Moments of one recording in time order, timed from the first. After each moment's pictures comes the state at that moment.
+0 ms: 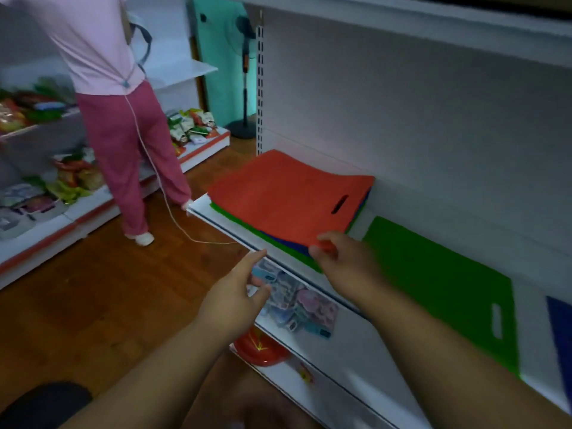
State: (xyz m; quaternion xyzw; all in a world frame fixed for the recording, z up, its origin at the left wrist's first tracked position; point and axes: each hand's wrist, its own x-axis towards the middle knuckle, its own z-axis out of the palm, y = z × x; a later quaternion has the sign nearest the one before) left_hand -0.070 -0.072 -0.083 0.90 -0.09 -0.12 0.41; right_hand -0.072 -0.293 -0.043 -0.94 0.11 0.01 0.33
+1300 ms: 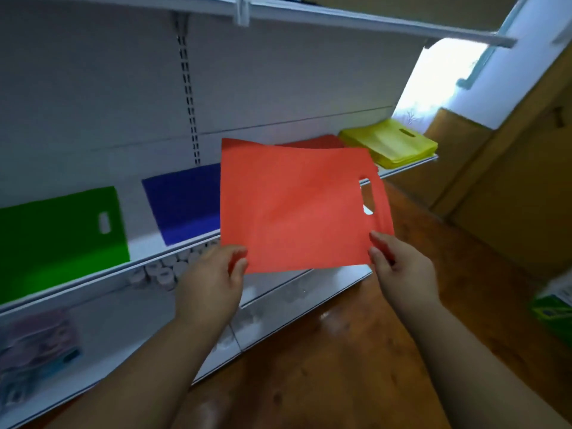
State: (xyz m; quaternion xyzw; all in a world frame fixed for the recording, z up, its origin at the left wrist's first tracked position) left_hand -0.419 -0.375 -0.056 0.75 -0.55 -0.08 0.37; right_hand -0.701 -0.453 -0.025 -0.70 0.64 -0.31 0.13
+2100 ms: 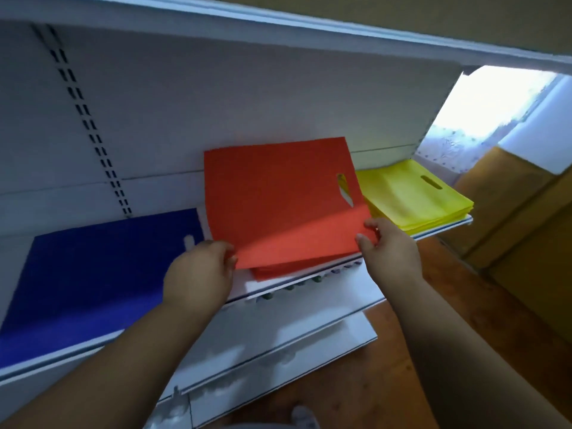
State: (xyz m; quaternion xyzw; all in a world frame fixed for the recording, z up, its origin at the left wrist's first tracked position) left_hand -0.479 -0.670 -0.056 0.80 -0.53 0.00 0.27; right_hand -0.742 -0.803 -0.019 -0.73 0.62 -0.25 0.13
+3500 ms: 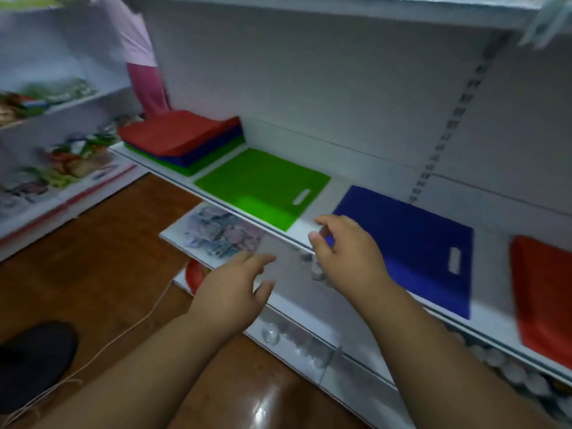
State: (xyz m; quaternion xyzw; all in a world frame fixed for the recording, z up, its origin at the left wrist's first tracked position) left_hand -0.437 -0.357 -0.048 0.95 -0.23 0.01 0.21; right_hand -0.451 -0.564 -0.025 -0.94 0.05 -0.14 0.31
